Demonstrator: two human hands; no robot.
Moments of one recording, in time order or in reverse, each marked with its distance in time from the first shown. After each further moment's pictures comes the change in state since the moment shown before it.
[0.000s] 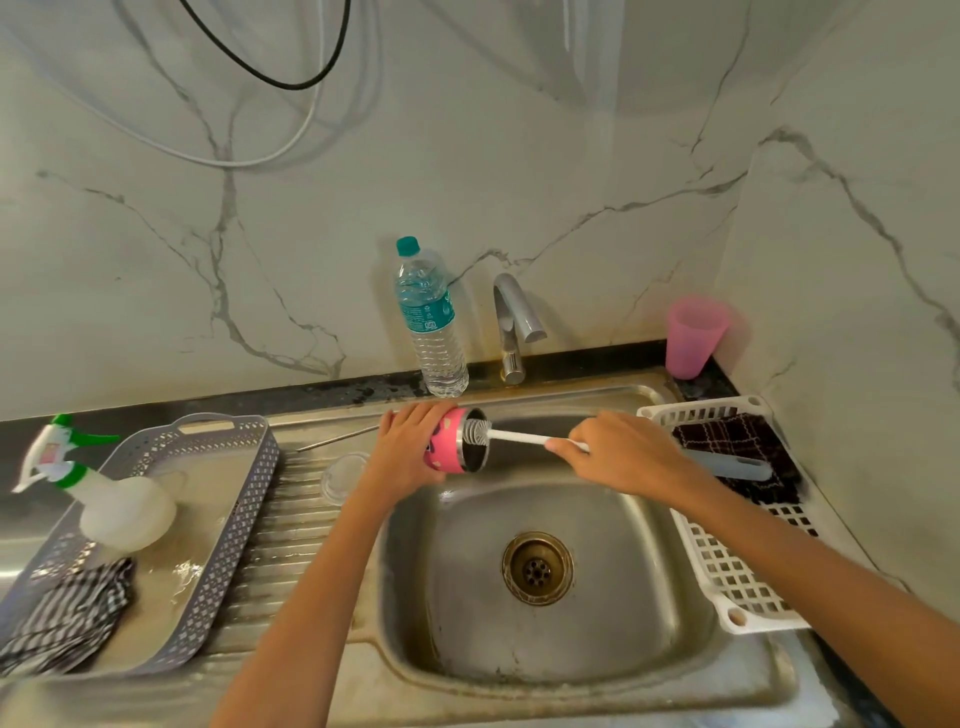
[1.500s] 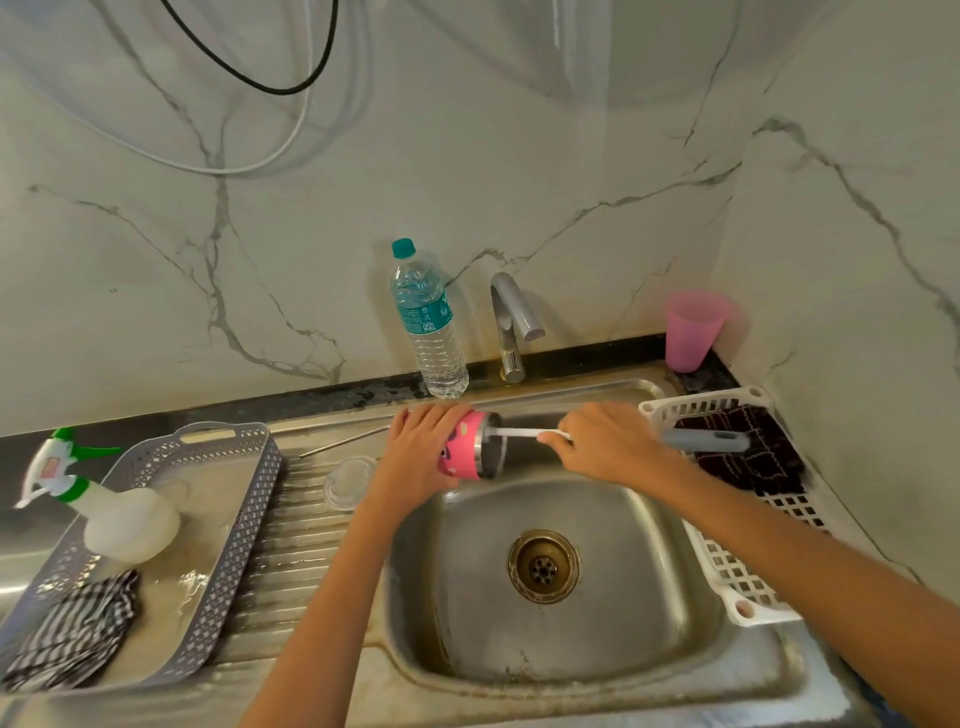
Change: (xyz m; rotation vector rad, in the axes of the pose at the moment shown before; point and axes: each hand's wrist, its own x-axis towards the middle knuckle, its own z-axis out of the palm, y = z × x) left_hand -0.005 0.013 -0.003 0.033 0.045 0.089; right_hand 0.018 -0.006 0.007 -0.238 0.036 -0.015
